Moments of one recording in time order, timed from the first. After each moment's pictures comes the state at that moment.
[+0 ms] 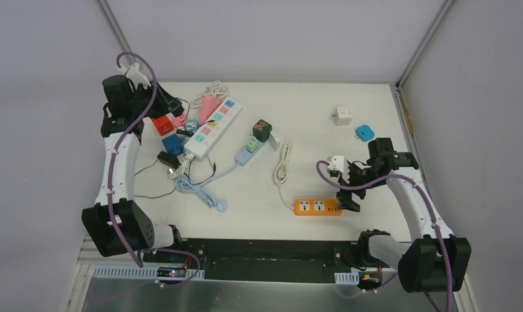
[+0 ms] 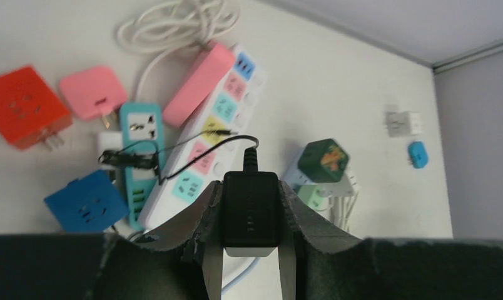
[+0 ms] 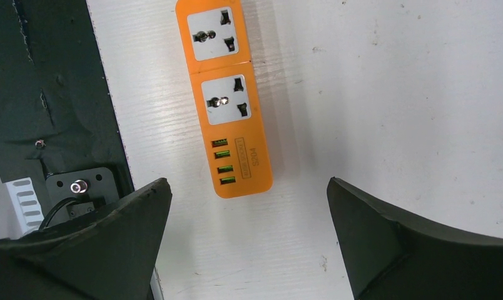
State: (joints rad) left arm 0.22 1.29 1.28 -0.23 0.60 -0.43; right arm 0.06 1.10 0.86 -1.21 -0.69 -1.33
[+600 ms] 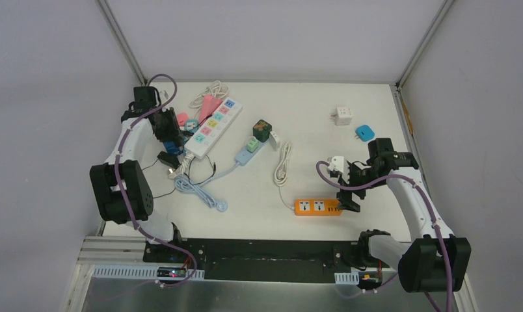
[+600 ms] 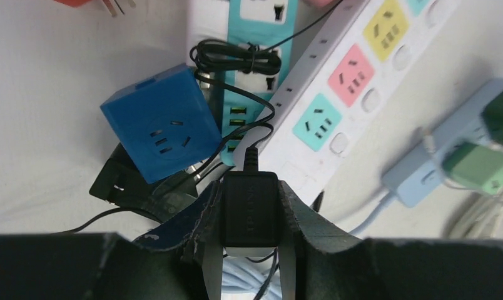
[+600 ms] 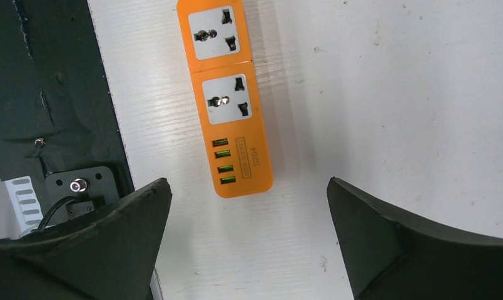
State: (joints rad) left arm 0.18 1.55 1.23 -0.52 0.31 -0.20; right arm 0.06 1.10 0.86 -1.21 -0.69 -1.34
